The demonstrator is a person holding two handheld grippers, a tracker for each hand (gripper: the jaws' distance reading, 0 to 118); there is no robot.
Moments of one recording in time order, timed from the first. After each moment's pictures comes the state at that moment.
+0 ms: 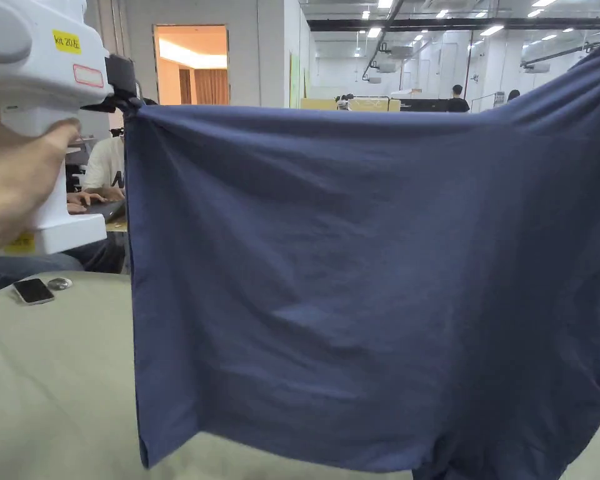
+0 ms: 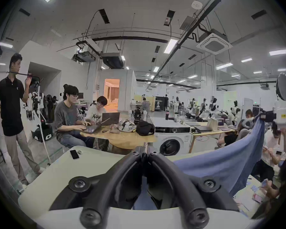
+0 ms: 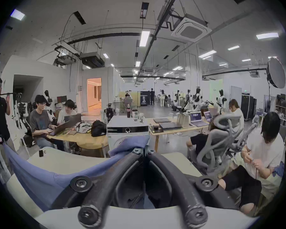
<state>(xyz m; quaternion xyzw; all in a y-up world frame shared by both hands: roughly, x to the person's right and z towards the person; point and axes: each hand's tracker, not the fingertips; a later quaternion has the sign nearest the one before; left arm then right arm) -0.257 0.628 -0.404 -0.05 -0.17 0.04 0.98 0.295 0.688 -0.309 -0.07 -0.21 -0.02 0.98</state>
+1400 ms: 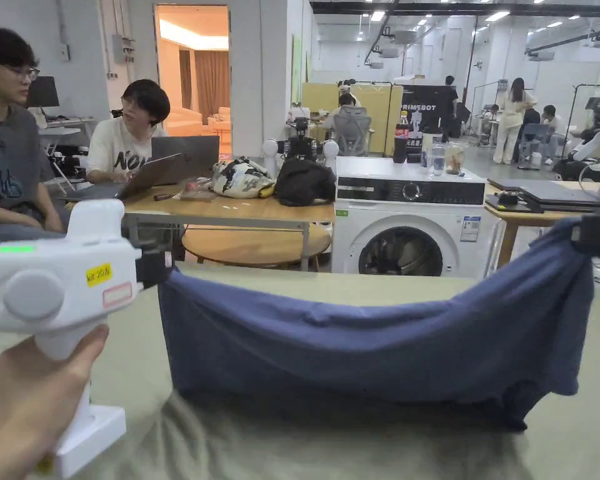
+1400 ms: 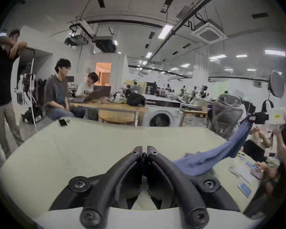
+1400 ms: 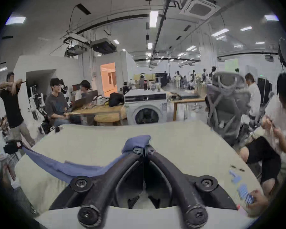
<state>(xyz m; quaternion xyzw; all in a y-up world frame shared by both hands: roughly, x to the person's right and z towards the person) -0.282 0.415 -0.334 -0.15 -0.23 0.06 0.96 0.277 0.469 -0.241 -0.15 -0.12 -0.07 0.98</state>
